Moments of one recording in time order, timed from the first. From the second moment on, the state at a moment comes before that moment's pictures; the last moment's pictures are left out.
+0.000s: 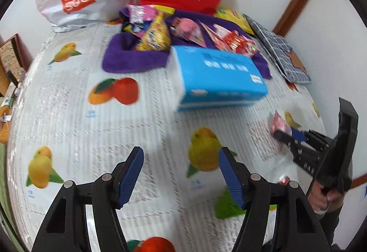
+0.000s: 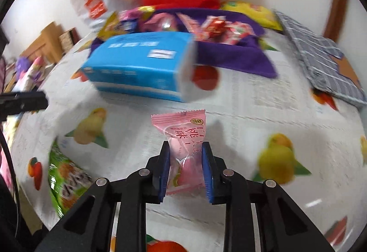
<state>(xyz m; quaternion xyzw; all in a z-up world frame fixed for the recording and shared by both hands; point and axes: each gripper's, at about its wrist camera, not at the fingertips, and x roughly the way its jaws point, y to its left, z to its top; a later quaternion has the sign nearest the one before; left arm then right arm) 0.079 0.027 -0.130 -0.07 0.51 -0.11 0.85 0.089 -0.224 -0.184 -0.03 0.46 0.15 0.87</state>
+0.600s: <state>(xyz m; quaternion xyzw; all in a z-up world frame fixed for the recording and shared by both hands) 0.037 -0.041 -0.145 -0.04 0.54 -0.18 0.82 0.049 -0.266 -0.174 0.00 0.44 0.11 0.89</state>
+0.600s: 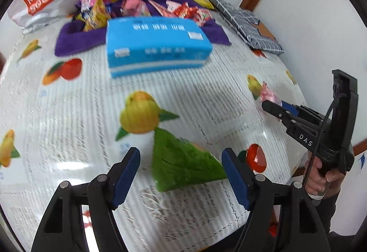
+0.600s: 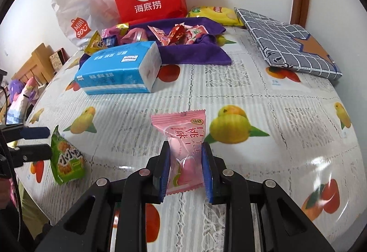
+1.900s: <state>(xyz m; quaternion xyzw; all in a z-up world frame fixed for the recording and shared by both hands) 0.008 -0.045 -0.173 -0.01 0.52 -0.21 0.83 0.048 -0.249 -0.181 -0.01 0.45 0.13 0.89</state>
